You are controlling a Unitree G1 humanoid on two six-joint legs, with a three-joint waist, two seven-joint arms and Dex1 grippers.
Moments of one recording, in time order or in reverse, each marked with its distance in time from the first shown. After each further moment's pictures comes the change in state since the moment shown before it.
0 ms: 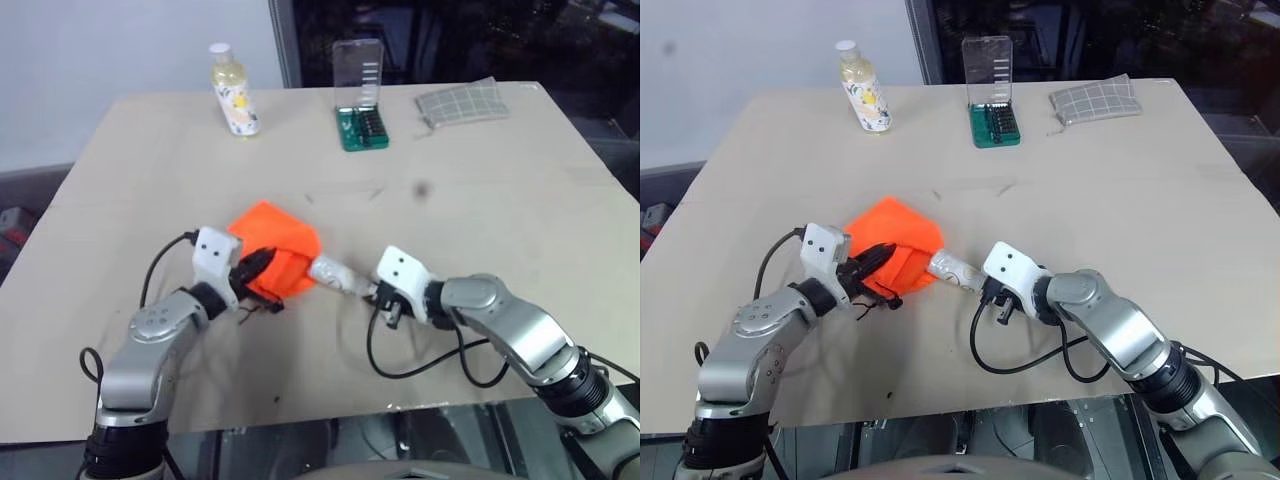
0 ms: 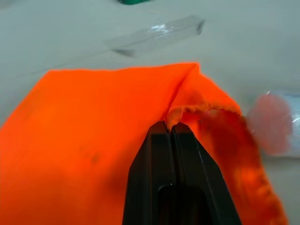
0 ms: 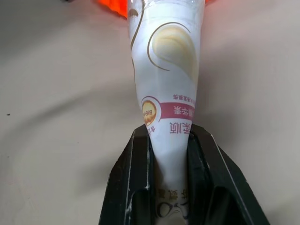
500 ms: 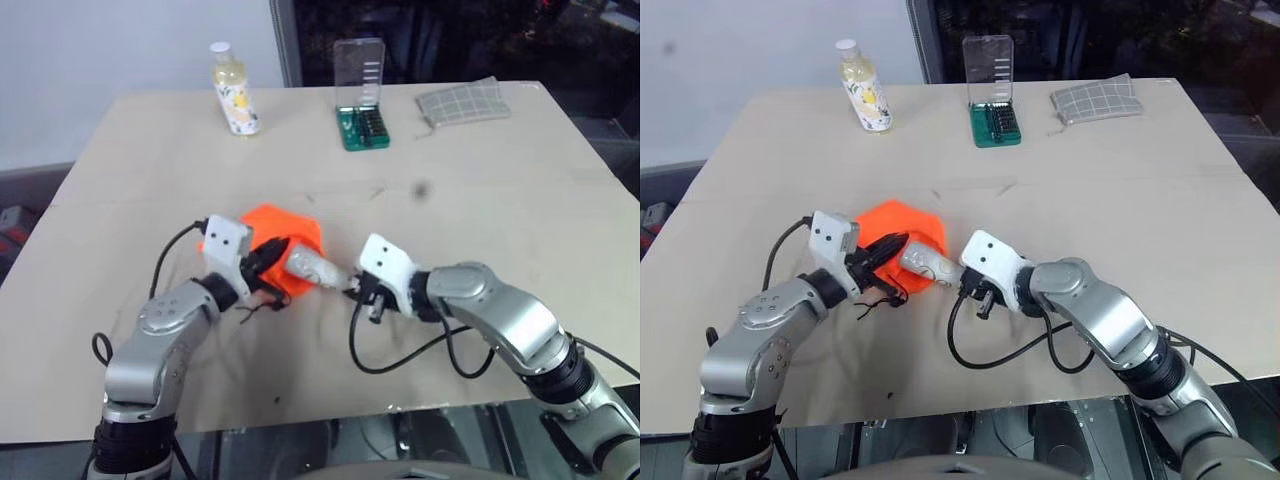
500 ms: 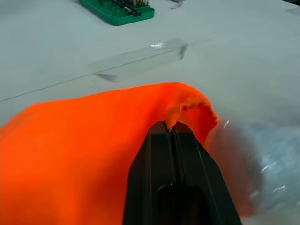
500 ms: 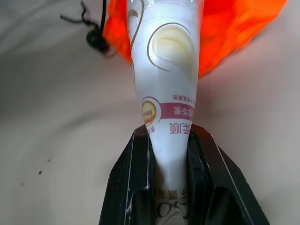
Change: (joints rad) left arm -0.046 -0.016 -0.020 -0.072 -0.064 0.091 0.047; right arm -0.093 0.076 0.019 -0.017 0.056 0.102 -0.005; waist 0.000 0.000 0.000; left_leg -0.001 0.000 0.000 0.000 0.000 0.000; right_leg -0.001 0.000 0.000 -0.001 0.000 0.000
